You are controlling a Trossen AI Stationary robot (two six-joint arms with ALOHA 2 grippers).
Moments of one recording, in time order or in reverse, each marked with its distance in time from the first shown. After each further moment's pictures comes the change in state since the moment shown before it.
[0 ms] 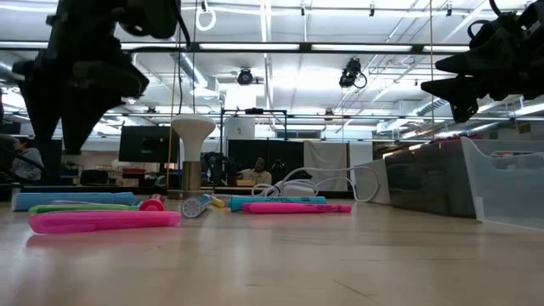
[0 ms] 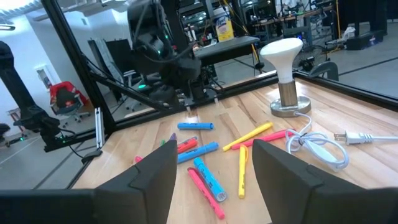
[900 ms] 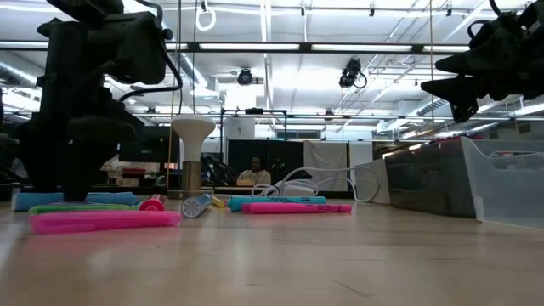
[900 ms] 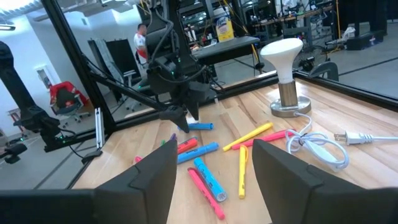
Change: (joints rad) left arm 0.013 0.001 -0.260 0.415 0.007 0.060; right arm 0.000 0.000 0.000 0.001 0.000 0.000
